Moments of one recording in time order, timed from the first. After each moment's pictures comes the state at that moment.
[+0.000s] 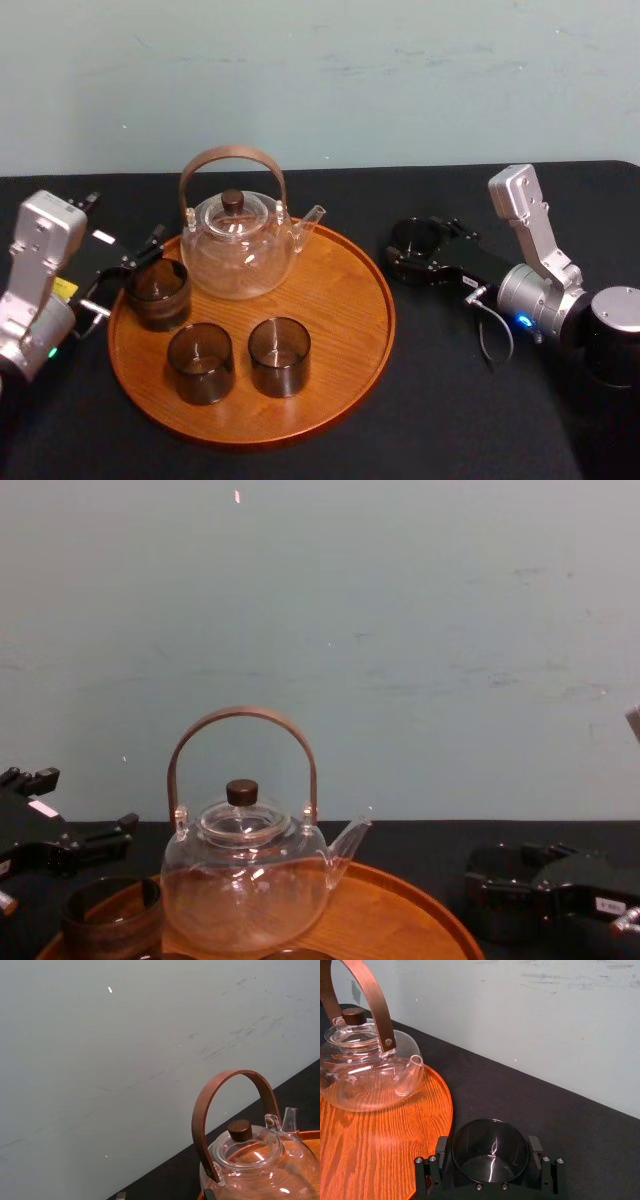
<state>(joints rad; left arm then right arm) -0.20 0.60 0.45 -1.41 -0.25 -0.12 0.03 0.46 0.31 -0.37 -0.95 0.27 -0.08 0.52</state>
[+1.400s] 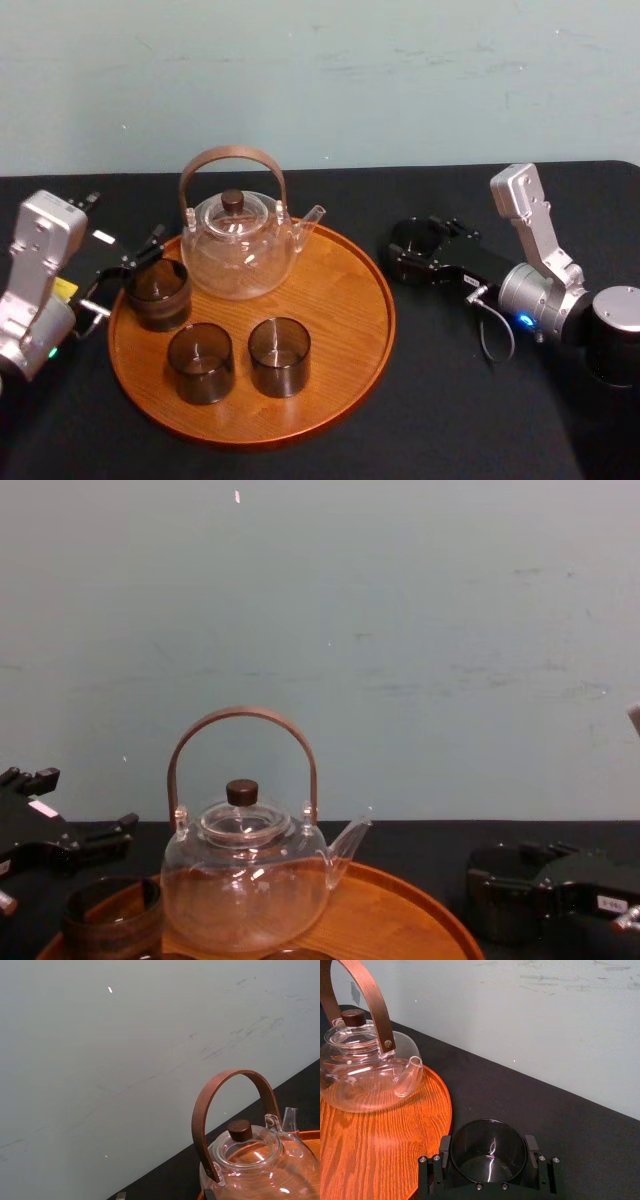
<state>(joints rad) -0.20 0.60 0.45 -1.41 -0.25 -0.12 0.03 0.45 0.31 -0.37 -0.96 0.27 -0.08 0.52</state>
